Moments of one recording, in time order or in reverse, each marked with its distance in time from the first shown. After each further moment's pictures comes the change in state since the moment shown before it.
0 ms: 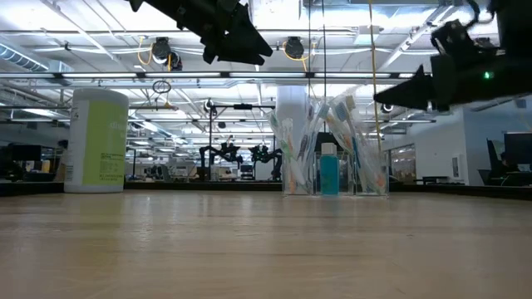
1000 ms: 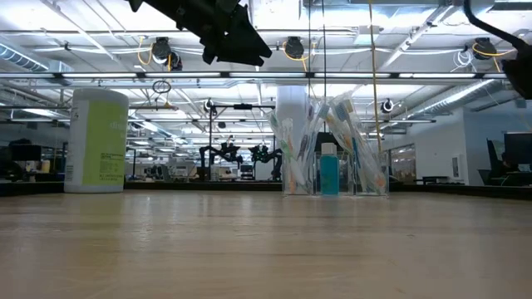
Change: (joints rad) left arm 0.000 0.000 0.000 -0.010 0.002 0.006; right arm 0.473 0.024 0.629 -1.923 -0.776 1.862
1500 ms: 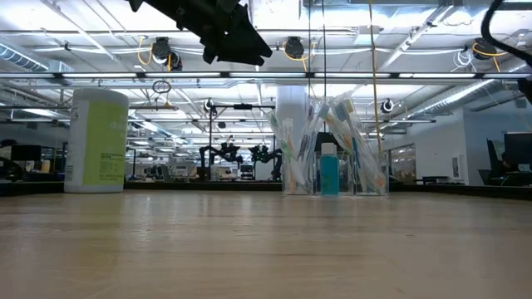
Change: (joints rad) left arm 0.000 0.000 0.000 0.003 0.002 0.008; right arm 0.059 0.085 0.000 -0.014 -0.041 0.165
